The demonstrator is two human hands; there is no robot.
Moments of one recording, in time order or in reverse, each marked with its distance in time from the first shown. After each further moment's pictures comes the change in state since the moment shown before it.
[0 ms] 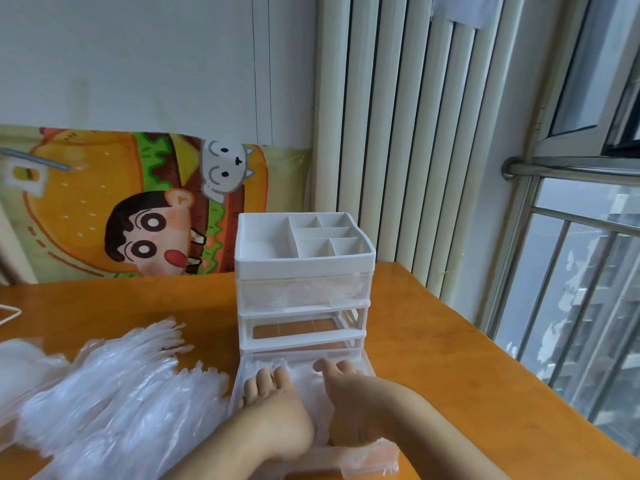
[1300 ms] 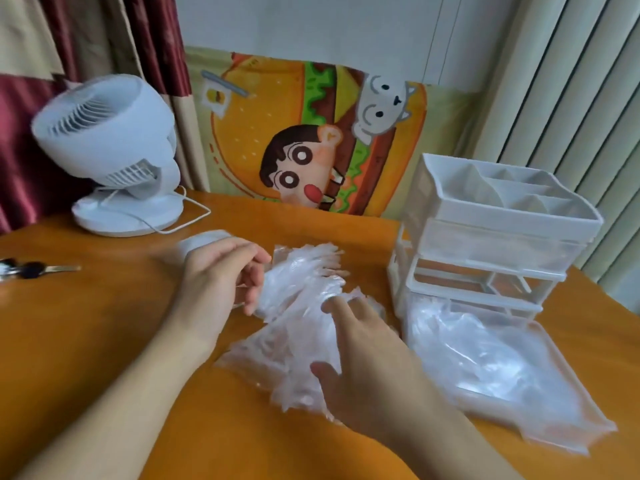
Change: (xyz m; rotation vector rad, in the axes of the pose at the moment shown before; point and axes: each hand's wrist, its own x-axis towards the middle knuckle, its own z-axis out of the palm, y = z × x) left_hand -0.073 -0.260 -0.043 -1.390 0.784 0.296; right_hand -0.016 -0.194 0.074 0.039 0.490 -0.449
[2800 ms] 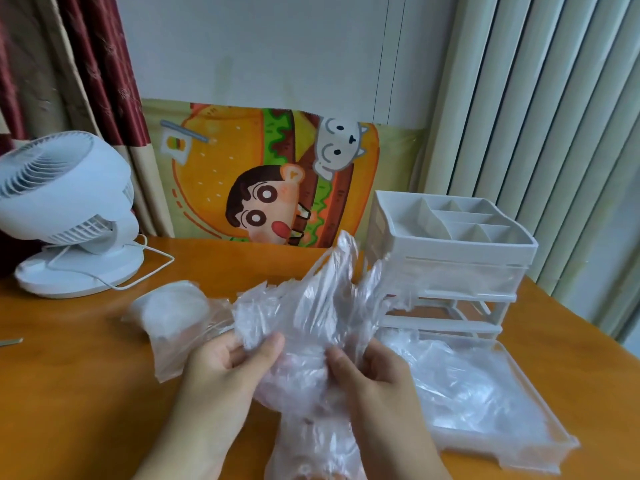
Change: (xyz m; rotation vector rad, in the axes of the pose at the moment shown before) left_hand -0.038 0.004 0.052 -0.038 -0.040 -0.179; right_hand 0.006 0.024 0.008 1.154 0.428 0.322
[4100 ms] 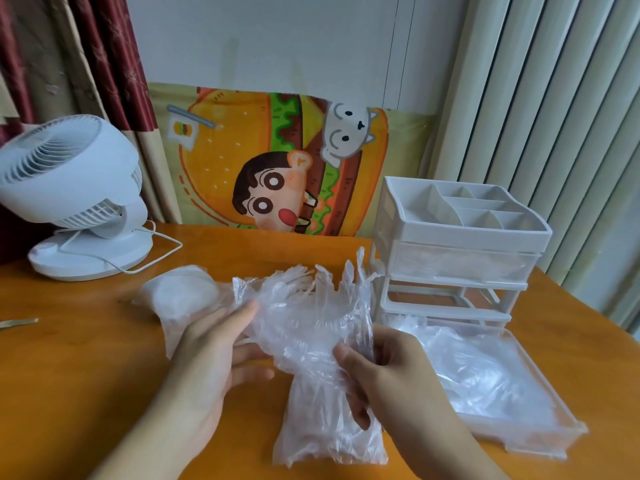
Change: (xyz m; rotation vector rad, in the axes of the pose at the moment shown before) left_hand 0.015 0.000 -0.017 -0.090 0.070 -0.163; right_hand -0.002 -0.015 -0.025 -0.092 -0.275 0.030
